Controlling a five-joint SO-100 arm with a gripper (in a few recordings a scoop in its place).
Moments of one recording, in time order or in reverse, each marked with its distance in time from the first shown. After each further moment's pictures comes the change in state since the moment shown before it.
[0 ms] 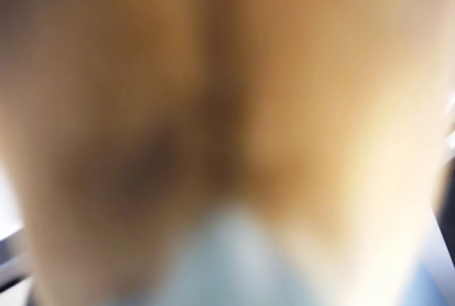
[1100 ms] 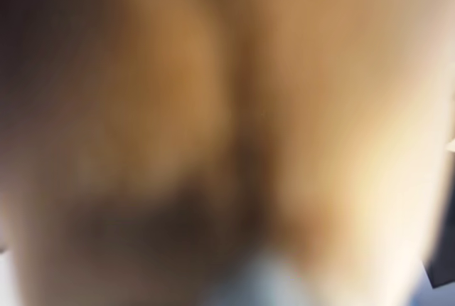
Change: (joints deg) arm -3.2 12.5 0.0 8.6 0.5
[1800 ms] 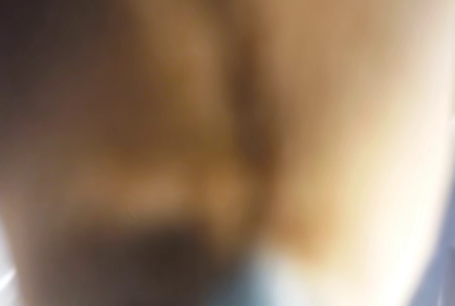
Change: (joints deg) arm -0.4 21.0 -2.5 7.5 -0.4
